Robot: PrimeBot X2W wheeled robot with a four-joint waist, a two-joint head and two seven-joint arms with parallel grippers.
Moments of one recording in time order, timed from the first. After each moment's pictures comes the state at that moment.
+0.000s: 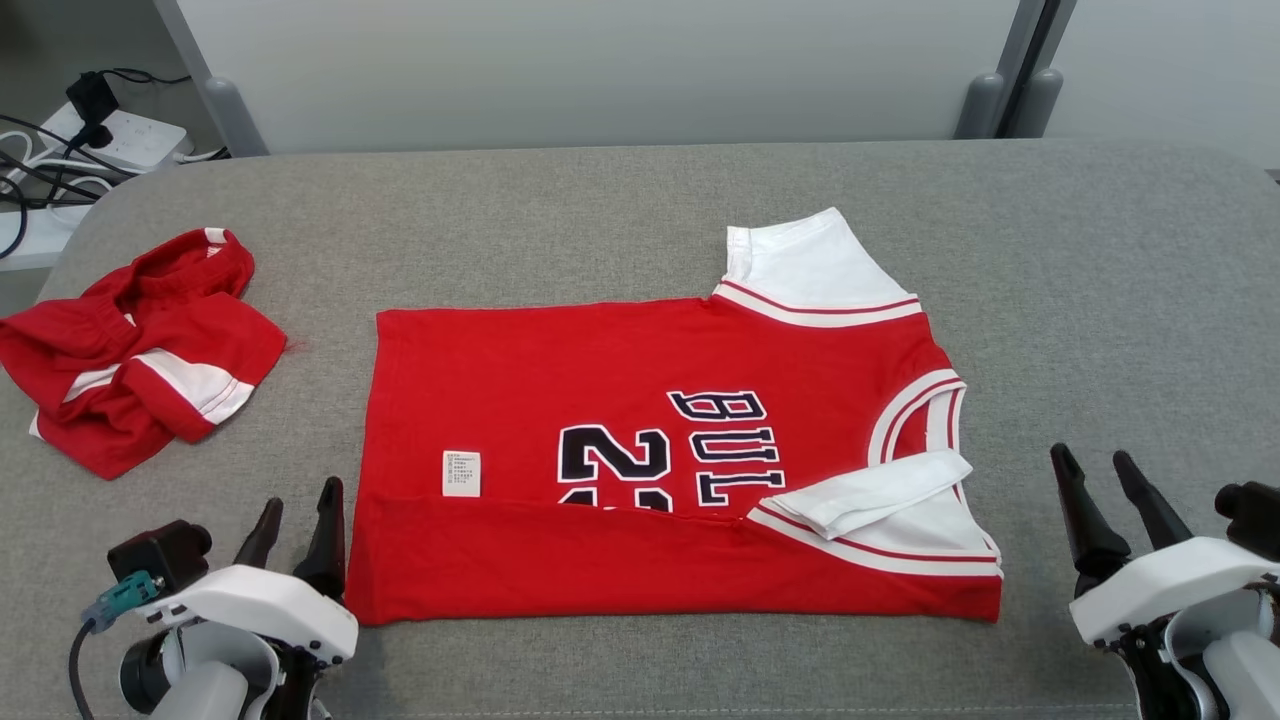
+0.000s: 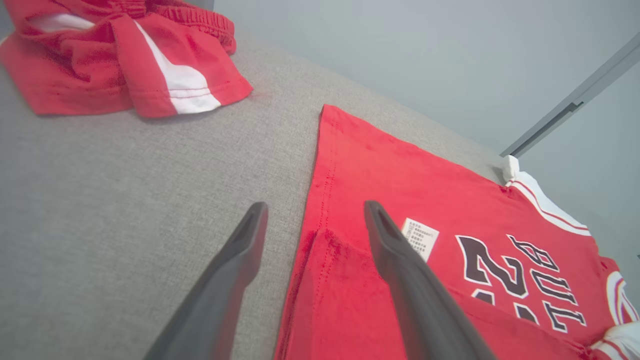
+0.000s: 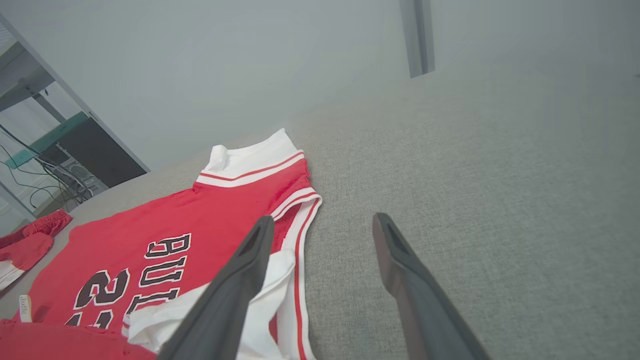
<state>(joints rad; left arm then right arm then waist) -0.34 0.23 -0.31 0.79 -0.86 -0.07 -0.25 -0.28 -0.33 0.33 0.58 0.81 0.13 -0.25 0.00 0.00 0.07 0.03</state>
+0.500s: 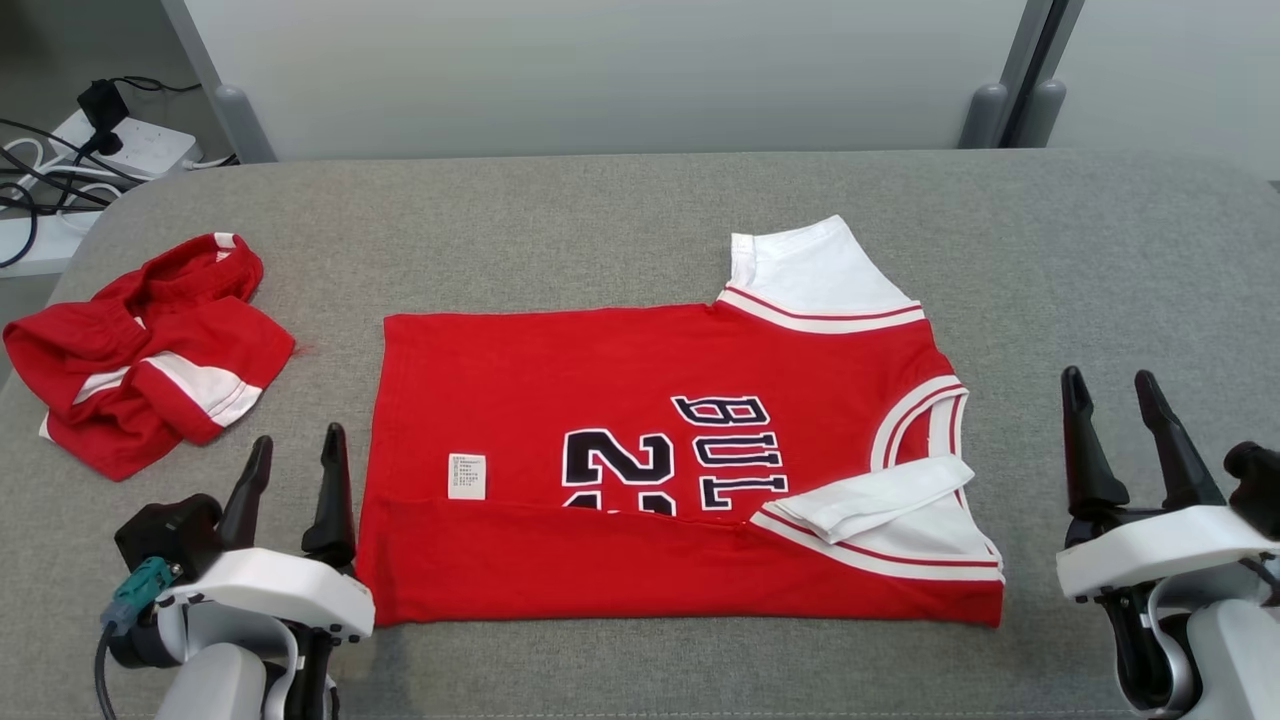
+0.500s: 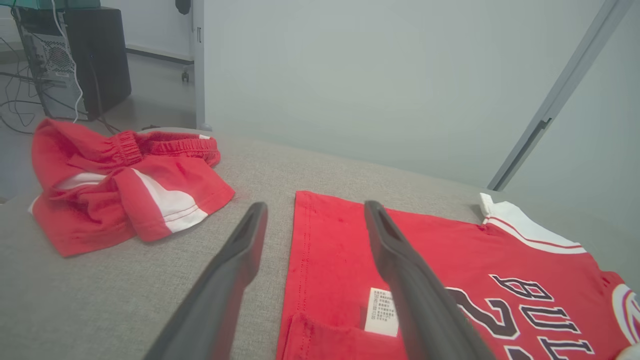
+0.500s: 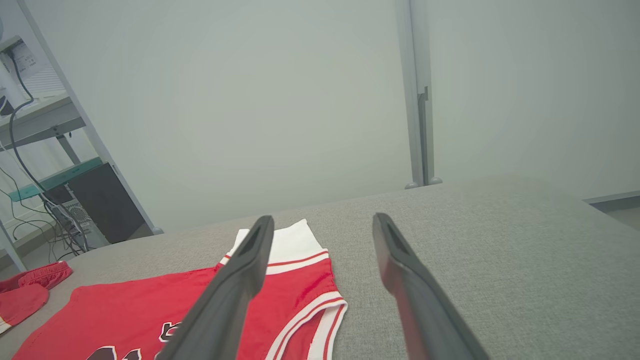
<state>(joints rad) -0.25 0.15 -0.08 0.50 -0.47 -0.02 -0.25 -0.26 -0.16 0.04 0.37 0.43 0.13 -0.25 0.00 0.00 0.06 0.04</state>
